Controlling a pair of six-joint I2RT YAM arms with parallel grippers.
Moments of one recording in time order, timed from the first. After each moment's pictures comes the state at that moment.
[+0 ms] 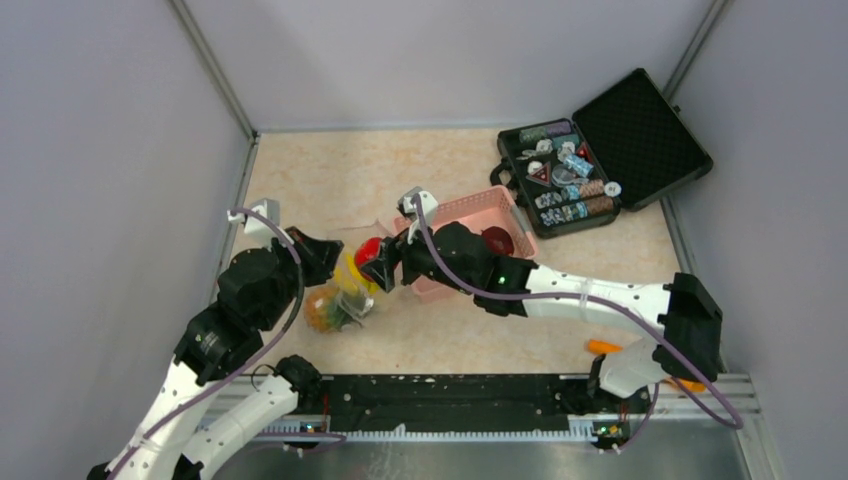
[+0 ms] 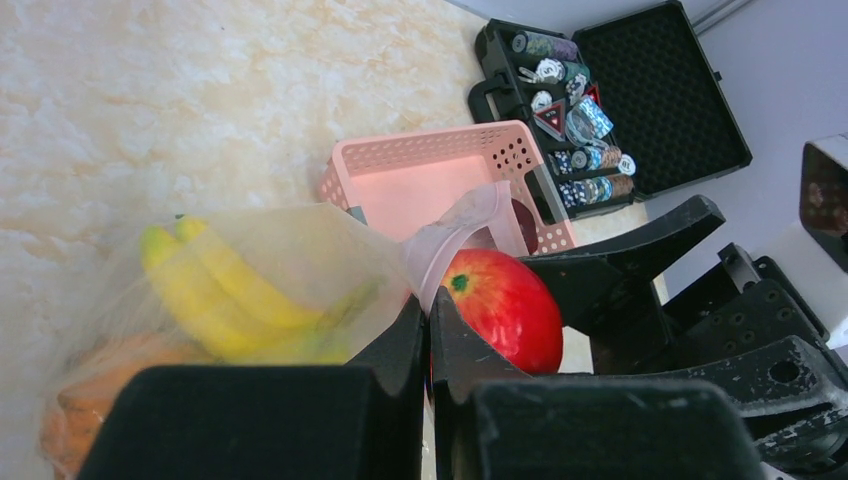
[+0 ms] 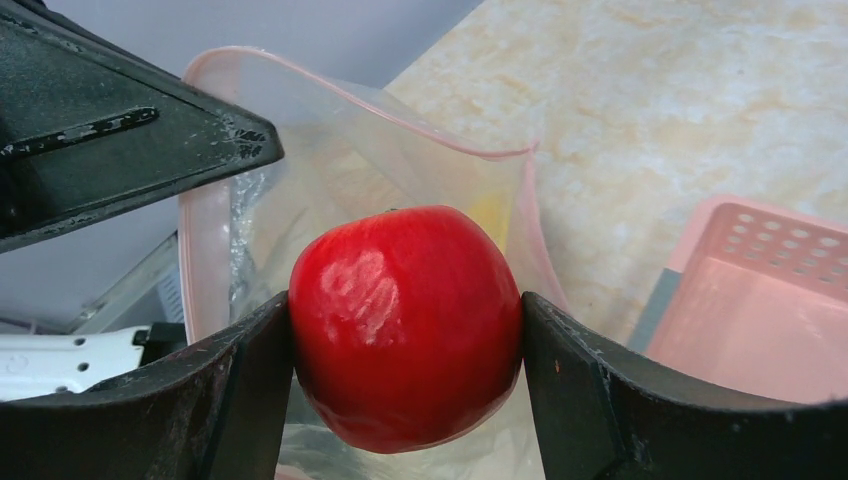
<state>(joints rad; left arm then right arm) -0.62 0.55 0.97 -0.67 -0.28 -0.70 1.18 1.44 1.13 0.12 0.18 0.38</state>
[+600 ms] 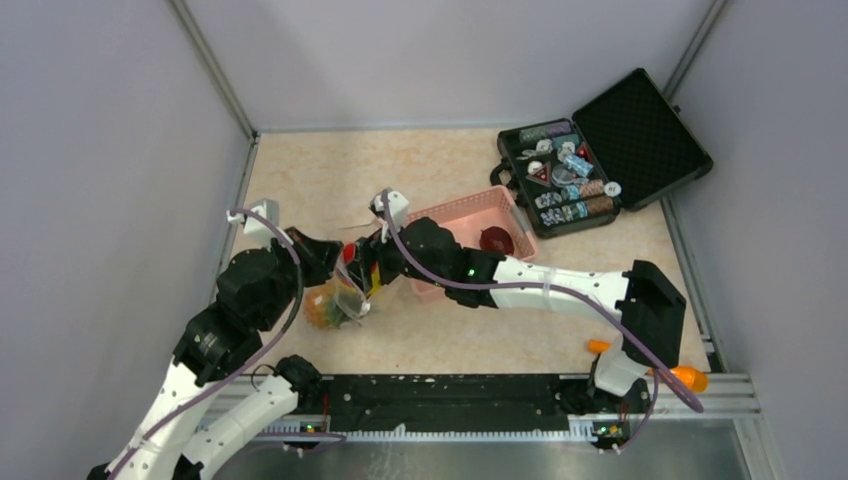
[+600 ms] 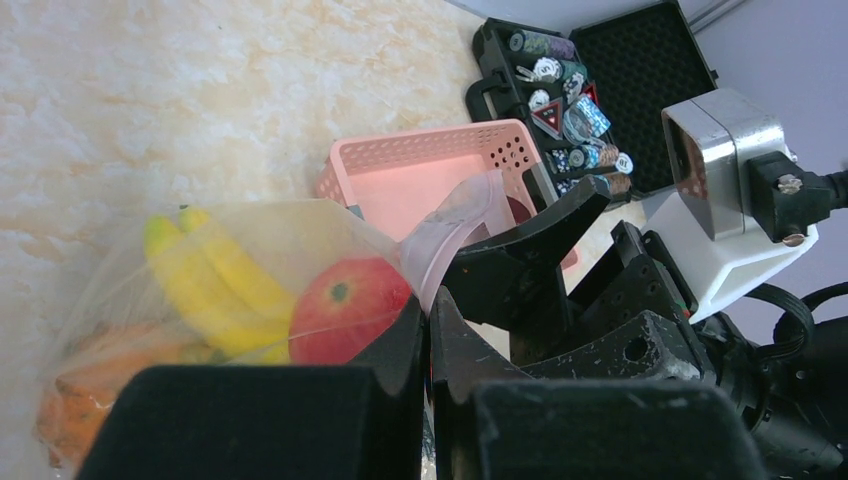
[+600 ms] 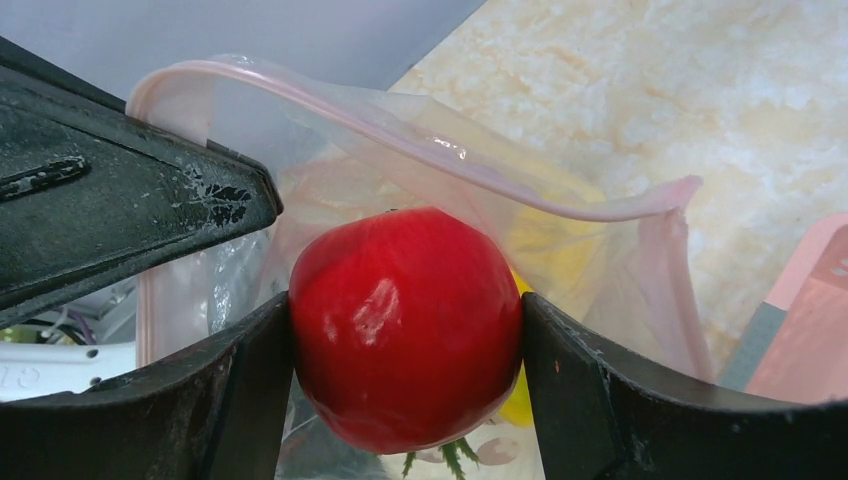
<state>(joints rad) -0.62 0.55 0.97 -0.68 -0.27 -0.70 1.18 1.62 1.26 0.13 0.08 0.43</state>
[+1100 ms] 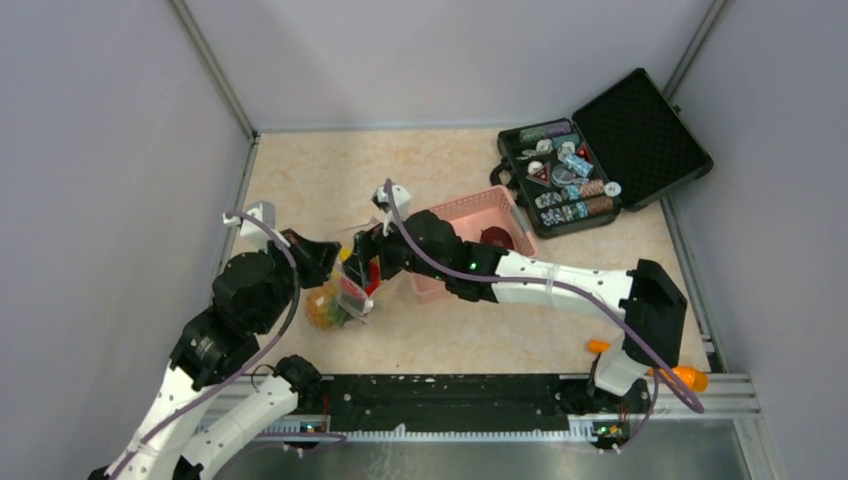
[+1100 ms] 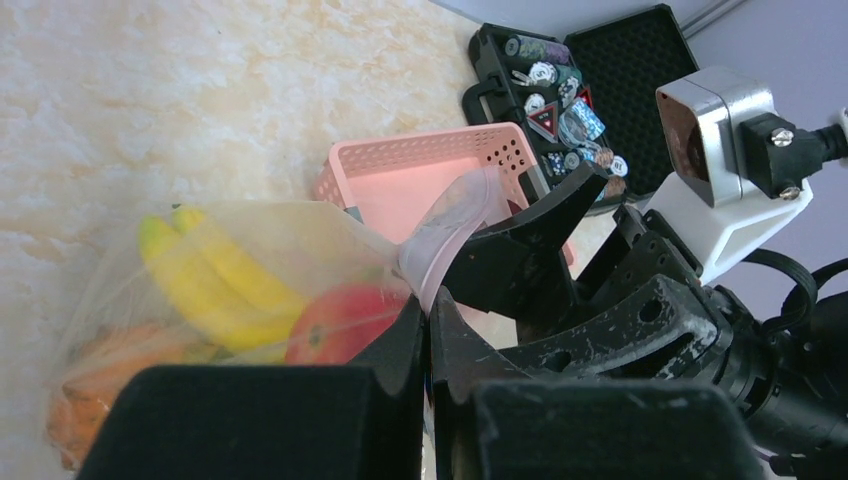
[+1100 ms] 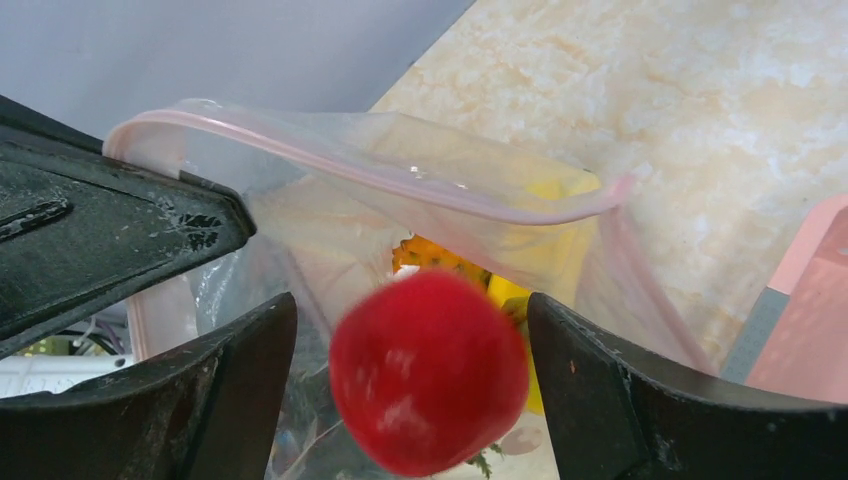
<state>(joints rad) -0.62 0.54 0.98 -0.68 -0.27 -0.70 1.17 1.63 1.31 0.07 0.07 0.49</state>
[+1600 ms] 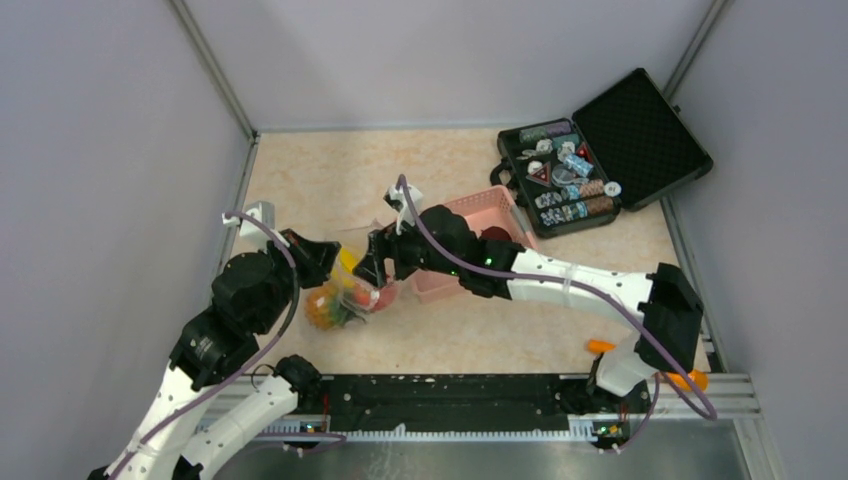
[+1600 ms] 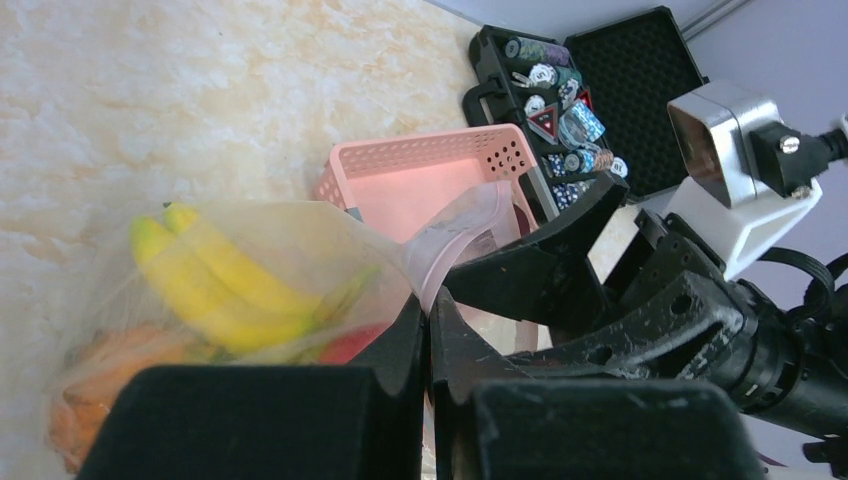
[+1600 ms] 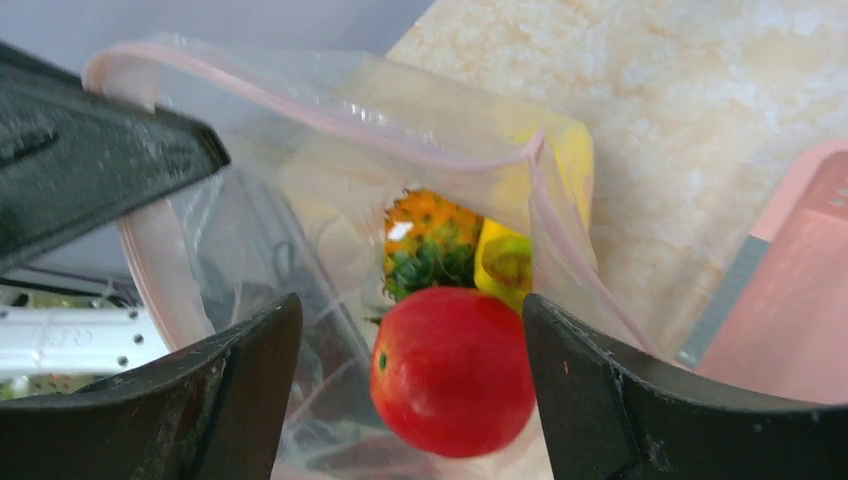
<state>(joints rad) -0.62 0.53 0.98 -0.68 -0.28 -0.70 1.12 1.57 1.26 0.02 -0.02 0.53</state>
